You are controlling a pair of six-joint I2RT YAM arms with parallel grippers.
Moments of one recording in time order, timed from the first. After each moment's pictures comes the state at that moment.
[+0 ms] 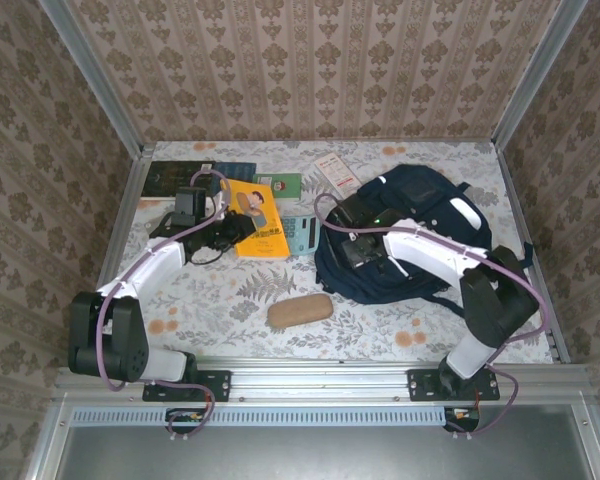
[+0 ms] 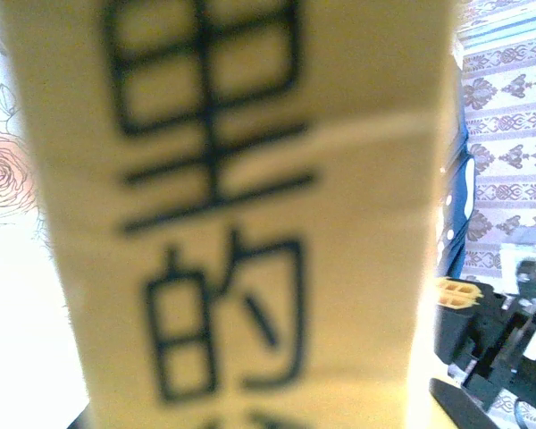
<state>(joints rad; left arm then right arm) -0.22 1.38 0.87 -0.29 0.65 -0.66 0.60 1.63 1.17 -0.75 0.25 0.20</state>
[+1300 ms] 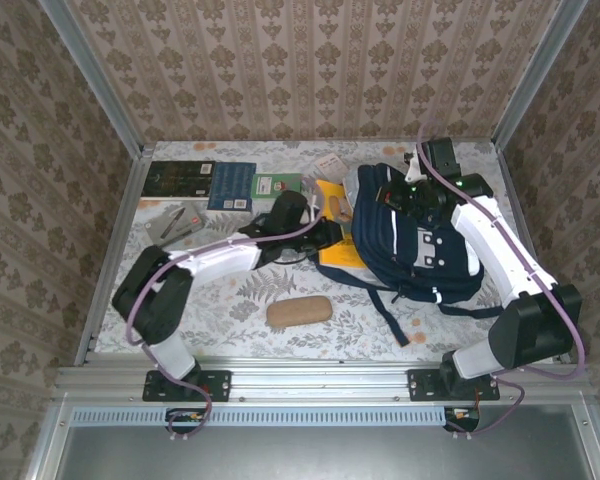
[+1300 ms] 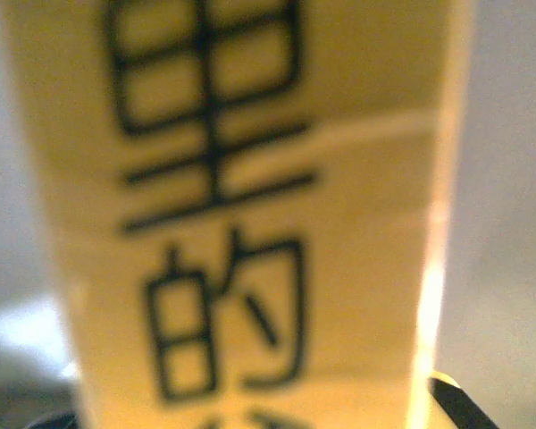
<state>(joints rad) -0.80 1.73 1.07 0.09 0.42 -0.95 0.19 1.46 1.37 -0.77 -0.36 0.63</state>
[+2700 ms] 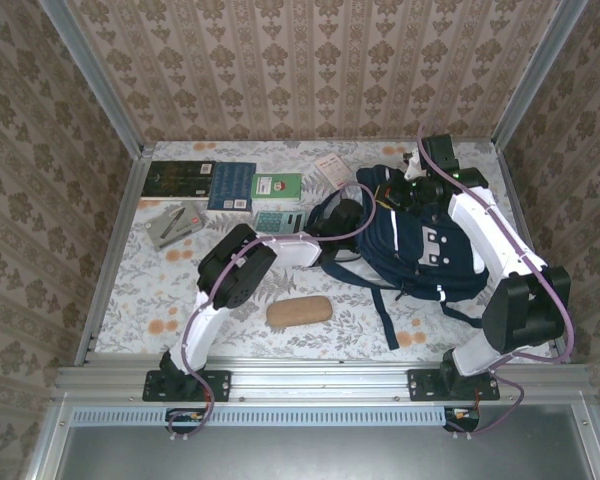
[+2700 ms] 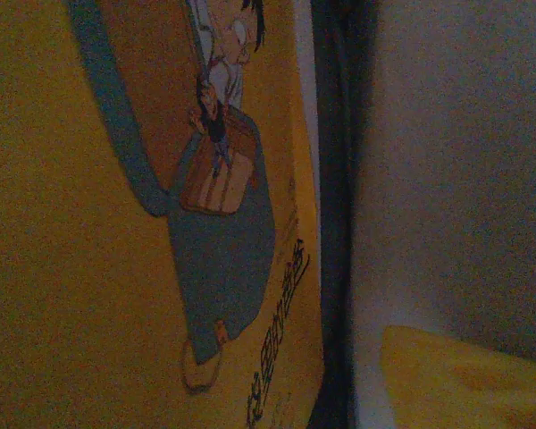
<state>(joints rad) -0.92 2.23 1.45 0.34 0.40 -1.12 0.15 1.55 1.39 -0.75 -0.47 0.66</state>
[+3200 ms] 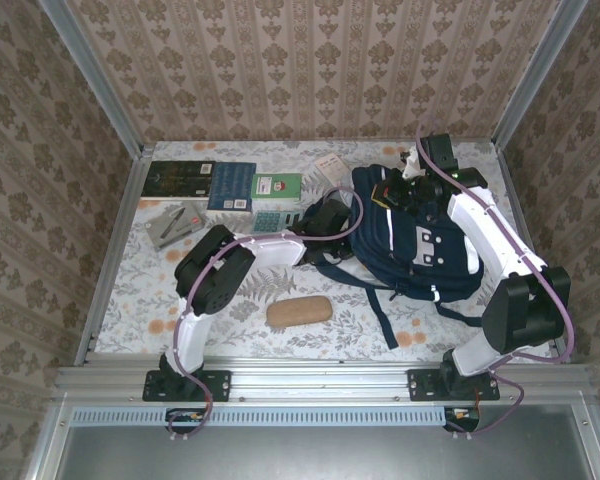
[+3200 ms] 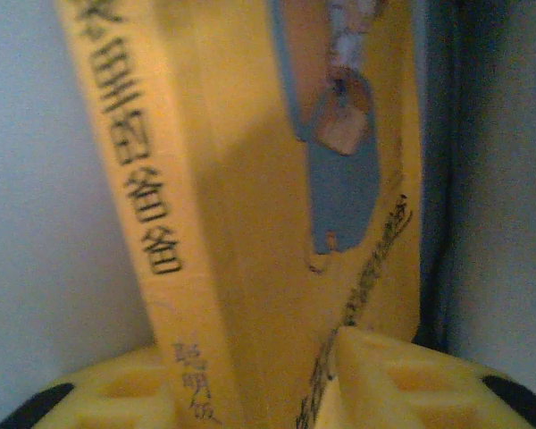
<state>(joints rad) -0.89 2.09 1.31 0.11 0.34 -1.01 0.16 1.55 1.40 -0.74 -0.50 0.66</state>
